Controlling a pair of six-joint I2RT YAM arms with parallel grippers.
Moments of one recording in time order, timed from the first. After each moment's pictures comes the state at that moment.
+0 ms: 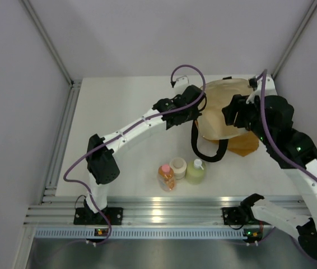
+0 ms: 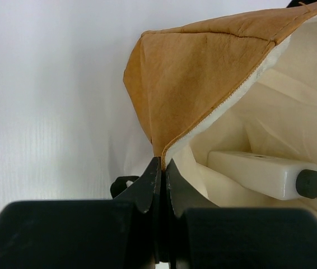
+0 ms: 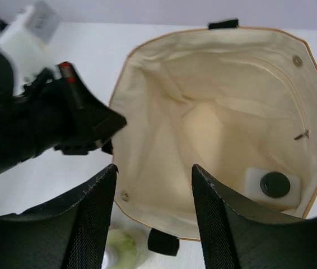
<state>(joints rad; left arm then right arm) -0.92 1.97 1.97 -0.71 -0.43 -0.95 0.54 0.93 1.35 -0.72 0.23 0.21</state>
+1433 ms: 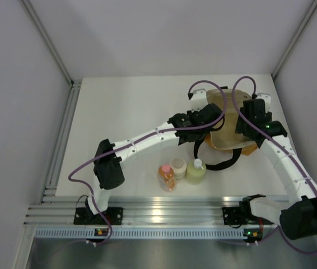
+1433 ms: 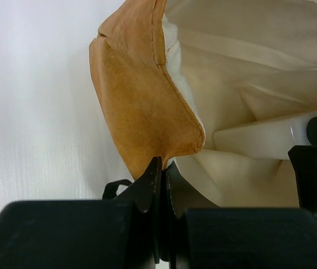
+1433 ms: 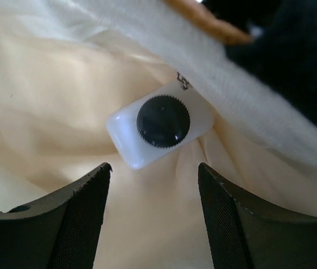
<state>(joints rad) -1.08 2.01 1.97 -0.70 -0.60 -0.92 0.20 1.13 1.06 -0.77 0.46 0.30</state>
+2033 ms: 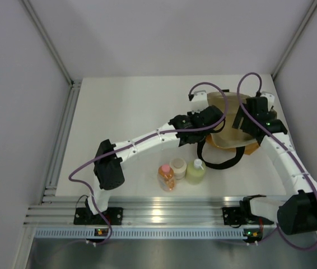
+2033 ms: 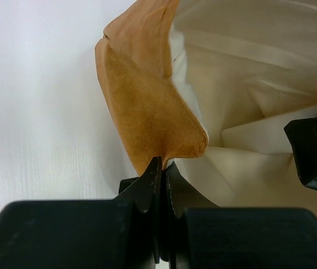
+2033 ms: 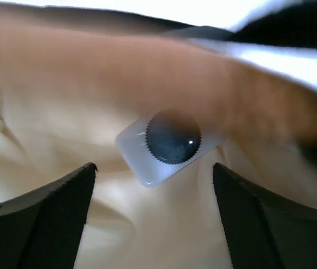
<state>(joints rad) -1.09 2.01 1.96 -0.69 -0.63 -0.91 0.13 1.19 1.06 -0.68 0.39 0.32</state>
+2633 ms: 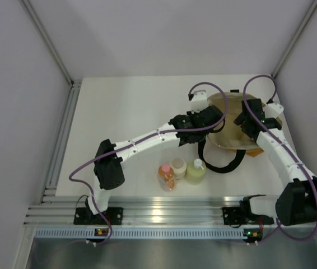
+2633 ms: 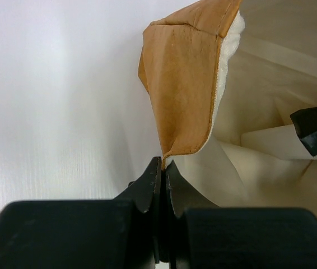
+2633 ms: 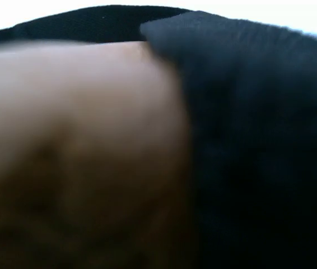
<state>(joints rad) -1.10 2.01 1.95 -0.69 -0.65 -0.89 0.13 1.23 1.02 -0.70 0.56 0.81</state>
